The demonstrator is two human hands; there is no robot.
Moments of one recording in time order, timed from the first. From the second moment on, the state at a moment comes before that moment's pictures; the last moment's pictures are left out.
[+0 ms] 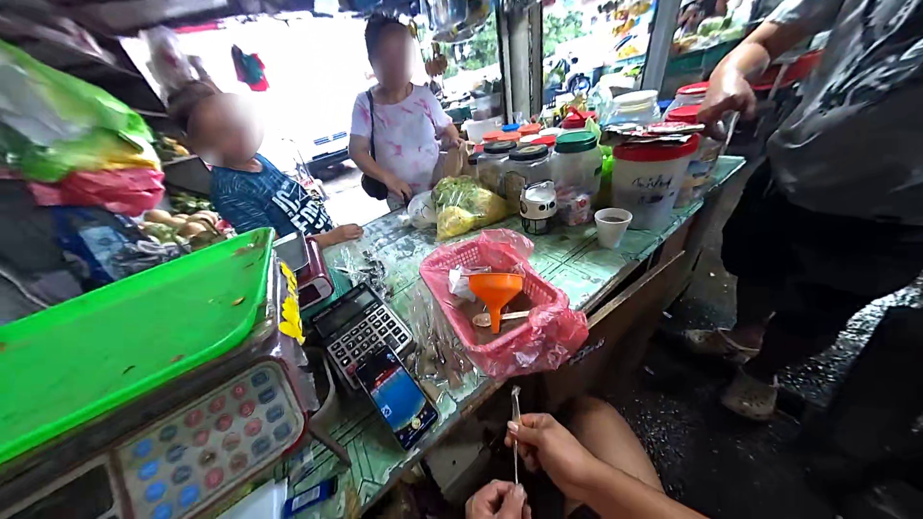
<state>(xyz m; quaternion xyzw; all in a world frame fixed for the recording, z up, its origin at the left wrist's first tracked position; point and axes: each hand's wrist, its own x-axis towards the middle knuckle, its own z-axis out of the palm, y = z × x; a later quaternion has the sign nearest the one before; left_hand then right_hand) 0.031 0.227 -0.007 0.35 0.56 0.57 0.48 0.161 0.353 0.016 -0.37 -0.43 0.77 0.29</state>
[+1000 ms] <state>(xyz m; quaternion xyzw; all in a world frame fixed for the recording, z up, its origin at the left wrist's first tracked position) 0.014 0.219 -0.006 0.38 0.58 0.52 0.50 0.173 0.350 0.024 -0.37 -0.52 0.71 0.31</state>
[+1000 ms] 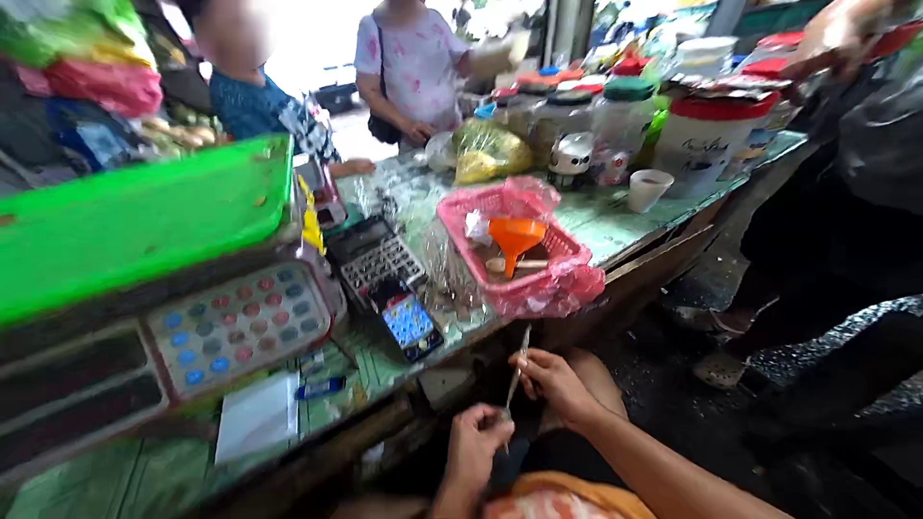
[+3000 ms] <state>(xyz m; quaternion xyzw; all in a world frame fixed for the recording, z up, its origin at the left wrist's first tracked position) -0.095 0.193 -0.016 0.49 0.75 0.40 -0.21 0.088 0.457 0.116 -0.21 -0.95 0.00 0.23</state>
